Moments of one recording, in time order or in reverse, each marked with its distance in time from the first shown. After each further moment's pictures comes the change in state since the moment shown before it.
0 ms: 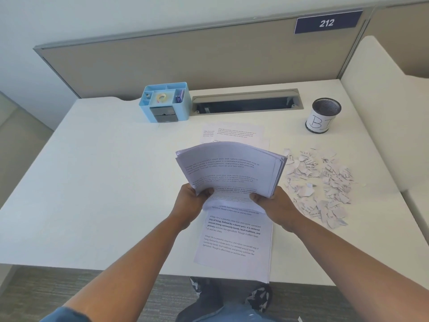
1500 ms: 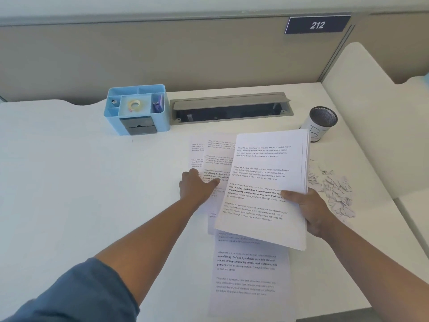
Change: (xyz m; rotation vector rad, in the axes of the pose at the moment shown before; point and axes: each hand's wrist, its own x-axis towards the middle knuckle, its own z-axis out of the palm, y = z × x) left_hand 0.181 -0.002 0.001 0.595 -0.016 -0.190; right_hand 0.062 -0.019 -0.033 0.462 0.348 0.281
